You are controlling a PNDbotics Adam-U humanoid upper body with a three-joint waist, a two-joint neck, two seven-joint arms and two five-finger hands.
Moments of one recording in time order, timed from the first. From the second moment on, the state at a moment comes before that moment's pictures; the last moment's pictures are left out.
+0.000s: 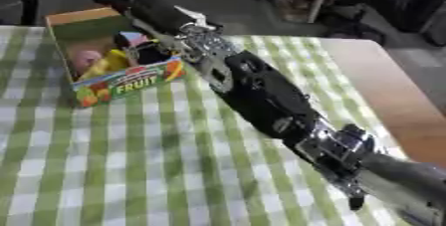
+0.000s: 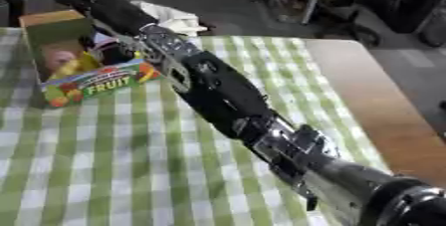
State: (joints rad) left arm -0.28 0.17 -0.15 -1.98 -0.13 0.09 -0.23; right arm -0.85 -0.52 0.27 -1.33 0.78 -0.15 0.05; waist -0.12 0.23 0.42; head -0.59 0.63
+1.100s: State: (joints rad) left arm -0.14 0.21 -0.09 -1.98 -0.17 0.09 -0.11; right arm -0.16 -0.32 0.15 -1.97 0.18 -0.24 -0.02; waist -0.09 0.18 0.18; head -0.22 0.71
